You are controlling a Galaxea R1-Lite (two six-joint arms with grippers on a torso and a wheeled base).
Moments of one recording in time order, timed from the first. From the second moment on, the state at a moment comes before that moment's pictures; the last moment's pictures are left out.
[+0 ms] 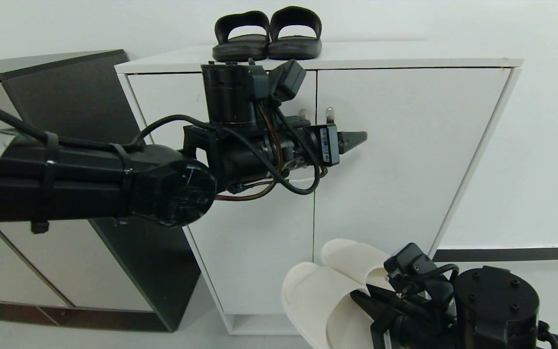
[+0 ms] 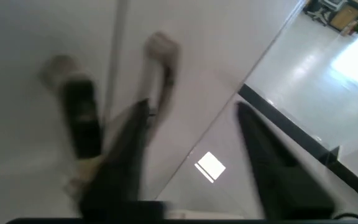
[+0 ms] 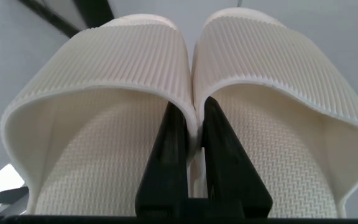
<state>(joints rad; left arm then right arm) -0.69 1.90 -1.42 -0.47 -0.22 -0.22 0.93 1.72 -0.37 -1.06 -0.23 0.08</state>
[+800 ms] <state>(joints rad) -0.78 1.74 -1.11 -0.59 -0.22 -0.23 0.93 1.60 -0.22 -1.05 0.07 0.00</state>
